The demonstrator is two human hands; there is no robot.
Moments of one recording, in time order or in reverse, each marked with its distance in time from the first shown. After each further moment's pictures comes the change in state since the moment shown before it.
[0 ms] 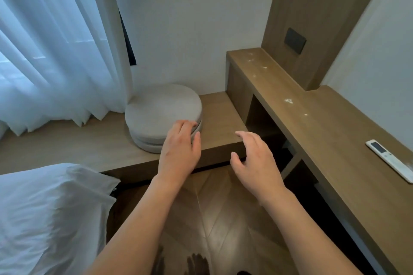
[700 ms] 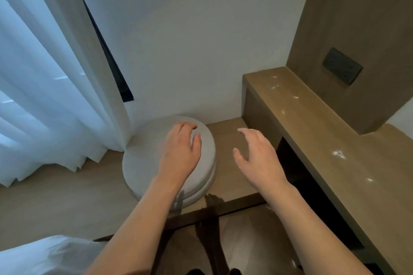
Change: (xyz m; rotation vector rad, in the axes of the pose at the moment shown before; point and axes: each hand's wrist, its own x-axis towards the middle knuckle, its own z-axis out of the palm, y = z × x) left_hand 0.337 -0.105 0.085 0.084 -0.041 -0.054; right_hand 0.368 0.000 0.066 0.110 -0.069 0.003
